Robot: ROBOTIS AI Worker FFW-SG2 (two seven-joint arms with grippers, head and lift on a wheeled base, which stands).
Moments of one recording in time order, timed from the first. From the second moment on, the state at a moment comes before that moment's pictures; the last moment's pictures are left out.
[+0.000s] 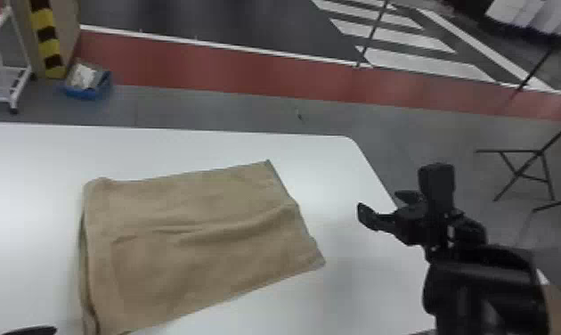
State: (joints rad) left arm 0.69 0.15 0.12 -2.21 0.10 0.44 -0.79; right arm 0.01 0.00 -0.53 -1.88 0.60 0.53 0.83
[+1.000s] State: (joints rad) left arm 0.63 0.18 0.05 -2.17 0.04 0.47 -0.69; right arm 0.01 -0.03 -0.59 -1.64 0.75 0.00 0.69
